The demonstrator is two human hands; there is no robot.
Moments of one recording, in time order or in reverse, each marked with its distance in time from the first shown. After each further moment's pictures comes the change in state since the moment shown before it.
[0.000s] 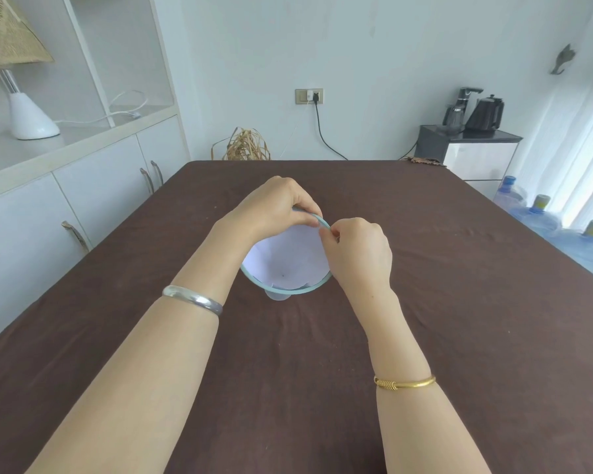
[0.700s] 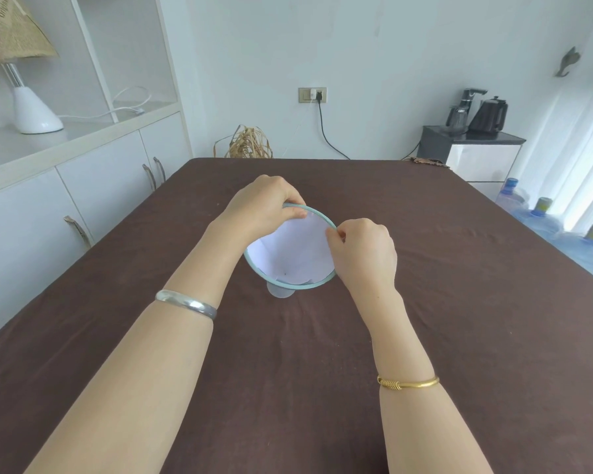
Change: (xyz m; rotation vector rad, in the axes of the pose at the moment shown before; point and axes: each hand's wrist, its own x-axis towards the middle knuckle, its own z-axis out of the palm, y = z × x) left_hand -0.008 -0.012 -0.004 0.106 0.088 -0.108; right_hand -0.001 0.001 0.001 0.036 0.016 0.020
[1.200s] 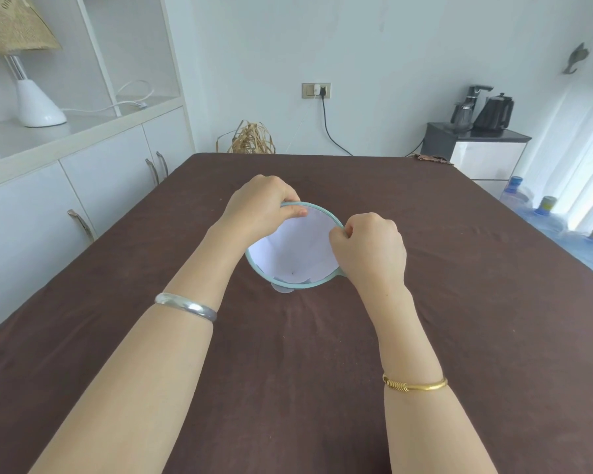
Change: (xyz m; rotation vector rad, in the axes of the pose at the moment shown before) left_hand -0.008 -0.005 0.003 0.037 0.063 -0.053; right_hand -0.003 -0.001 -0.008 -0.030 0.002 0.004
